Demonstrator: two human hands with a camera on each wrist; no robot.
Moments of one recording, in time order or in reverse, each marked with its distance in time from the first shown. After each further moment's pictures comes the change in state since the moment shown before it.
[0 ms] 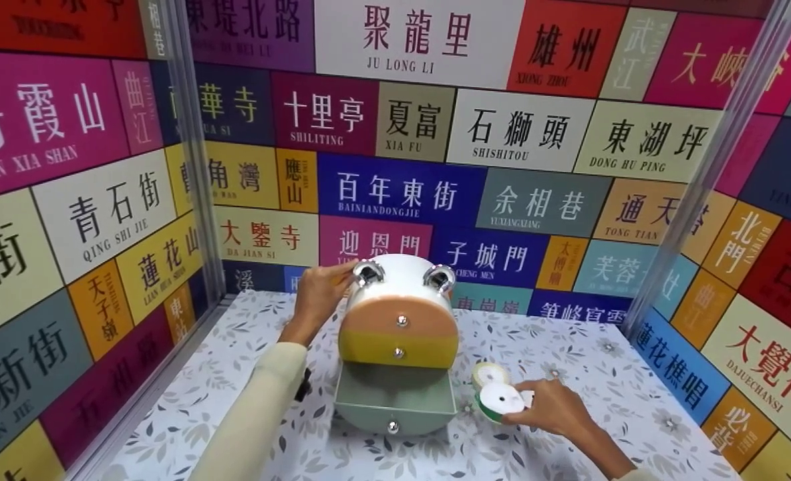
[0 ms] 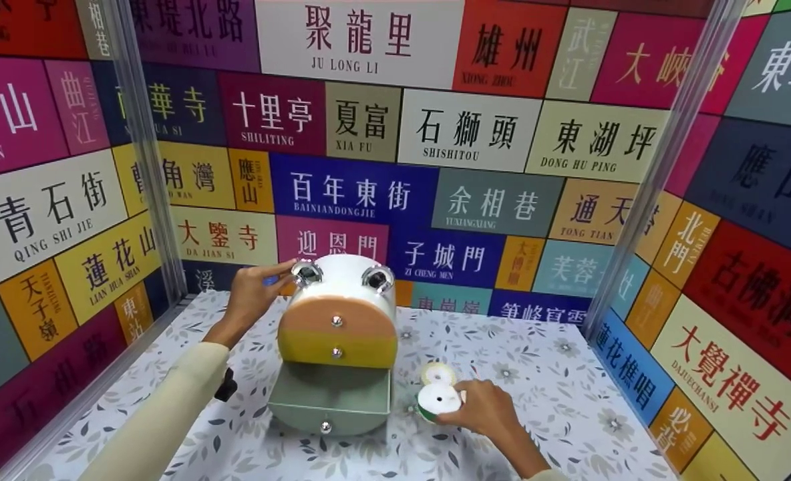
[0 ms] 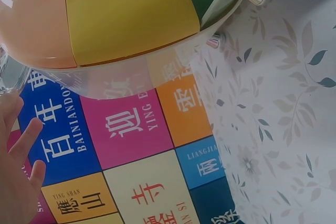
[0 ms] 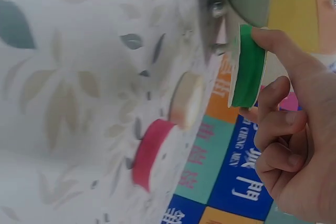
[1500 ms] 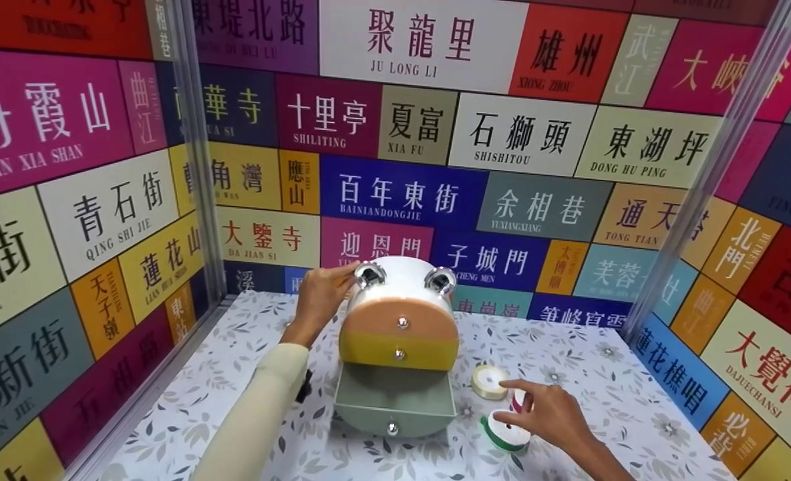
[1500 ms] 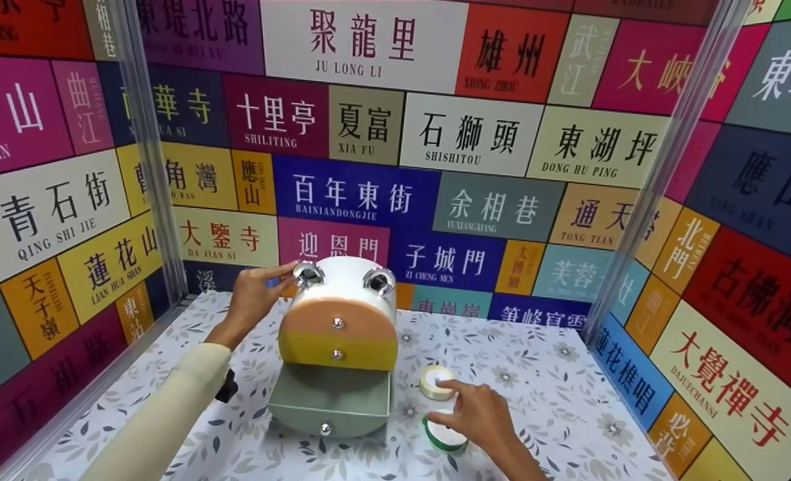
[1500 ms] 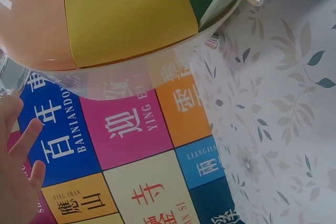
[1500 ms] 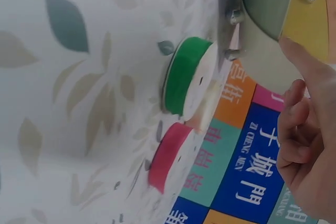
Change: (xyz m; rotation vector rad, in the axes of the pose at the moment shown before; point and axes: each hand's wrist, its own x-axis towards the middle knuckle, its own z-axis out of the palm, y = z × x) left_hand -0.001 0.000 0.001 -0.027 0.015 -0.001; right_hand -0.012 -0.013 0.004 0.020 0.160 -0.111
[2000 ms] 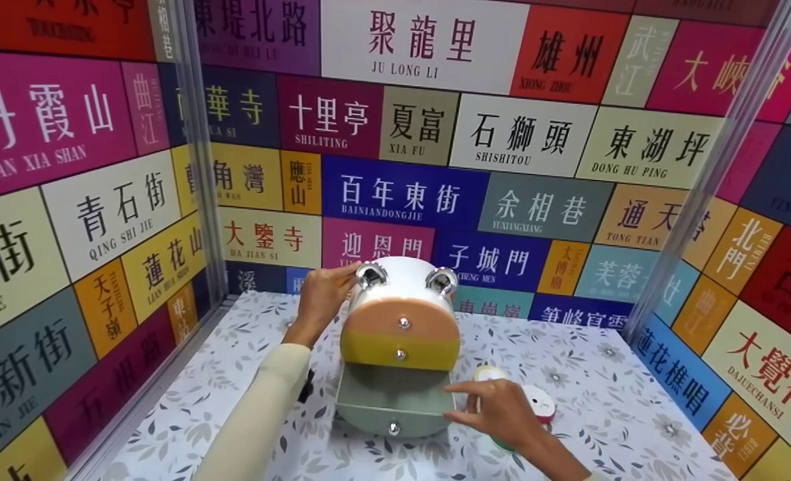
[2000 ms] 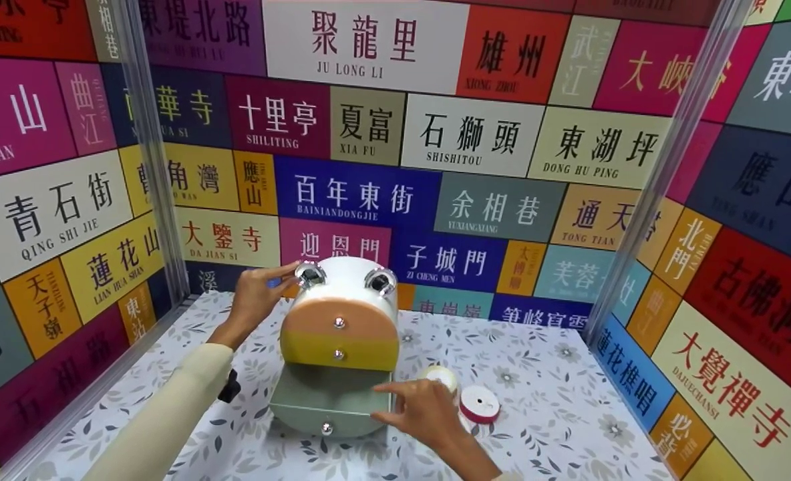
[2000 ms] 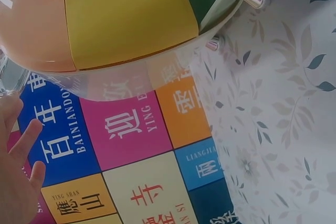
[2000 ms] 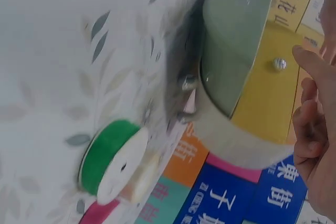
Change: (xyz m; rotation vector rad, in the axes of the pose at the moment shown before) left_hand -0.001 0.002 0.000 0.019 0.008 0.012; right_hand 0.013 -0.080 0.023 0.077 0.193 -0.470
